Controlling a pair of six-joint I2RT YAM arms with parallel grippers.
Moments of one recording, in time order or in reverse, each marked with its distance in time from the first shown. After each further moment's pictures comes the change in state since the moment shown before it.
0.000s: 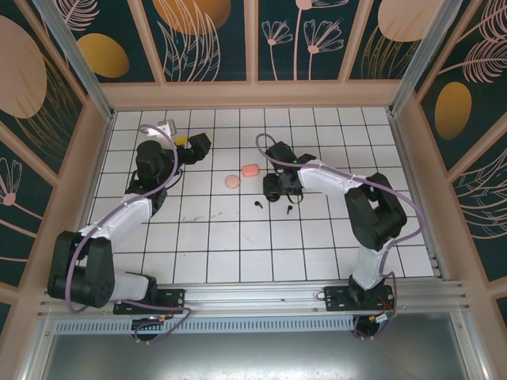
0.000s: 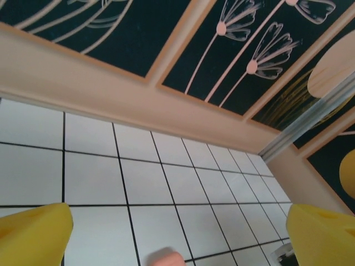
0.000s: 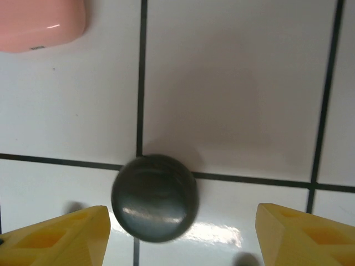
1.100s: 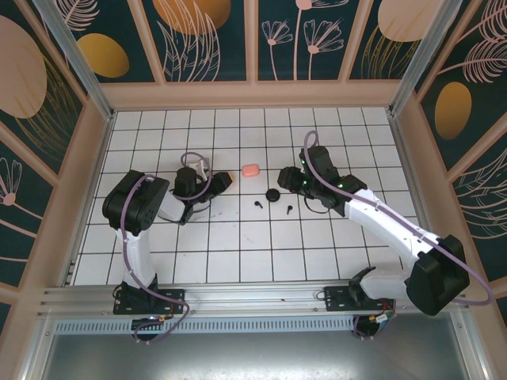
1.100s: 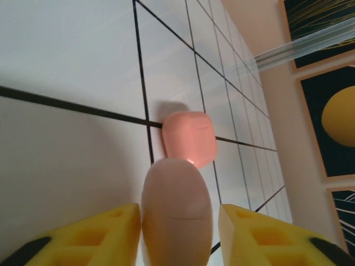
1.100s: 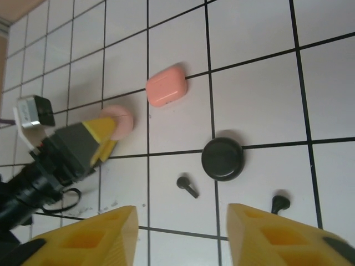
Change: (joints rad) left arm -0.105 0.671 -0.100 0.529 0.261 -0.369; right arm -0.019 -0.578 -0.304 0.159 -0.080 0.246
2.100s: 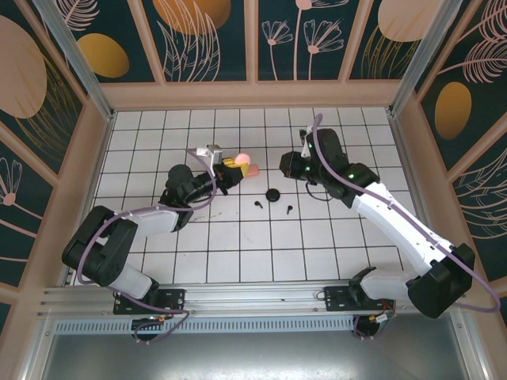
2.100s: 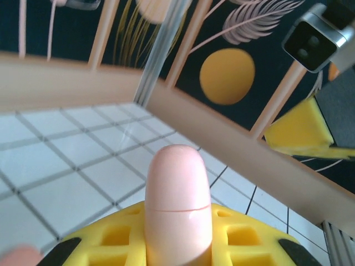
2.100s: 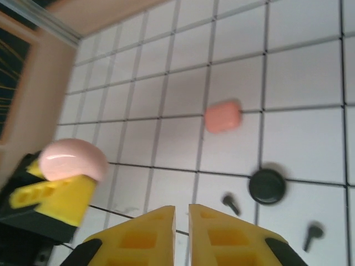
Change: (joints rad) left arm -0.170 -0.475 -0.077 -0.013 0.027 0.462; right arm -0.008 -0.035 0.157 -0.076 -0.068 -0.082
